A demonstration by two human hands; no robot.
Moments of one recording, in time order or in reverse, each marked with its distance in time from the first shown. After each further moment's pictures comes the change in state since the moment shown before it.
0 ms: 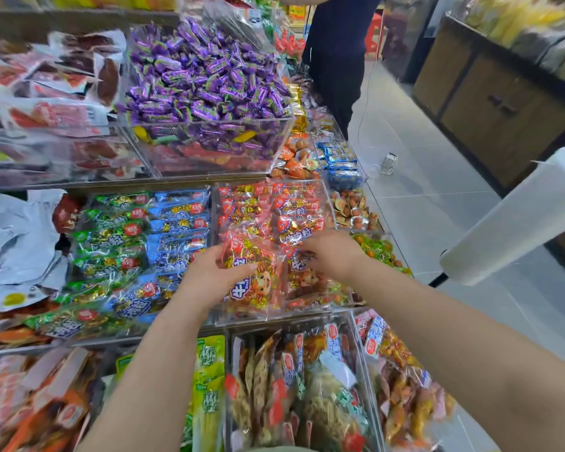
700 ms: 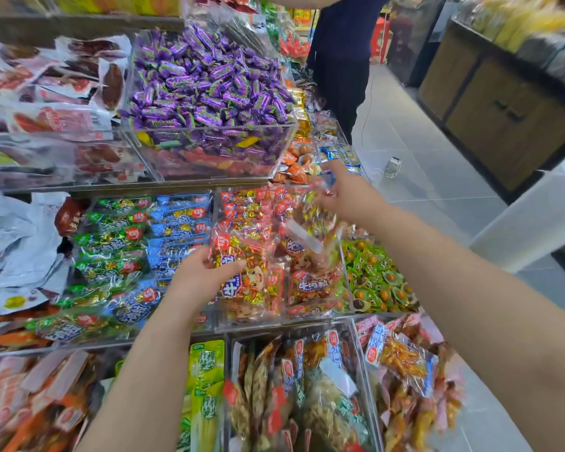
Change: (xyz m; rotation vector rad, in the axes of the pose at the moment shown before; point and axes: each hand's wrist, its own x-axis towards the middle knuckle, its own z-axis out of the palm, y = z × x) left_hand 0.005 -0.003 -0.010 -0.173 0.013 -0.039; right_hand 0.030 0.040 -0.078 0.505 0.318 0.268
